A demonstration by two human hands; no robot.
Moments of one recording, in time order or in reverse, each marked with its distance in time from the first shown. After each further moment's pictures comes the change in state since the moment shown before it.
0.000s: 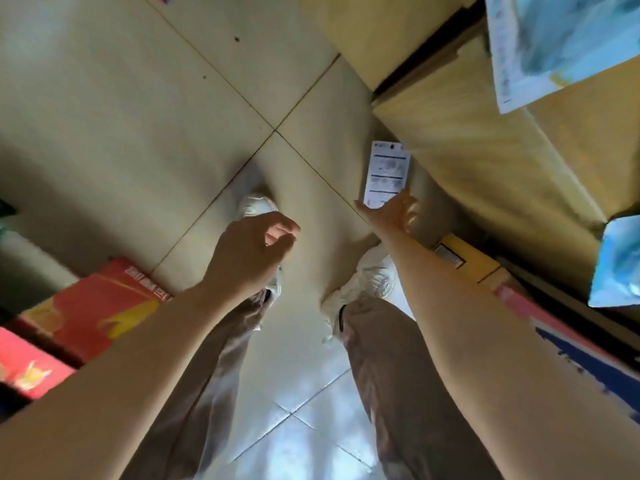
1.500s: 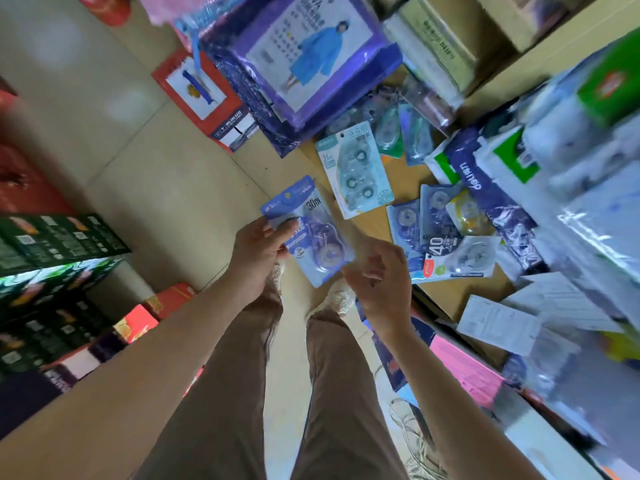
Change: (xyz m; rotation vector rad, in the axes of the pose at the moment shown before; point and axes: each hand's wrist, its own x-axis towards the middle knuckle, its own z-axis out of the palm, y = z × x) left_hand -0.194 0.276 -0.129 -0.906 0.180 -0.087; right_hand -0.397 -0.030 -0.355 0.596 0.009 -0.747
